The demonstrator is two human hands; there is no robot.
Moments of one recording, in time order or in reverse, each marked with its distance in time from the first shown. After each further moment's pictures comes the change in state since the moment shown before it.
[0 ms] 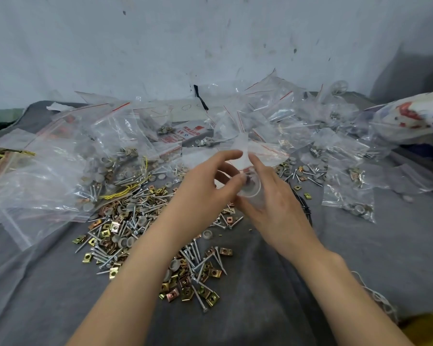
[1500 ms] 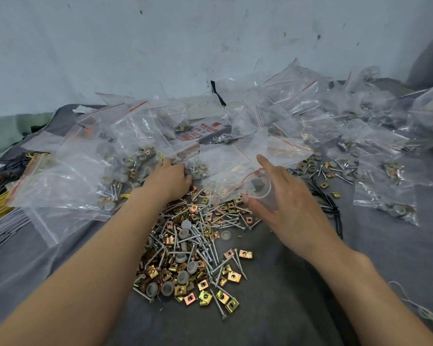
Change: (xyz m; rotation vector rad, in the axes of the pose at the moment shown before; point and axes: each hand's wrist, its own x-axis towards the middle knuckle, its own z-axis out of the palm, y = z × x) left_hand 0.059 -0.127 -0.060 1.008 -0.234 -0.460; right_hand 0.010 0.012 0.015 -0.130 -0.076 -0.051
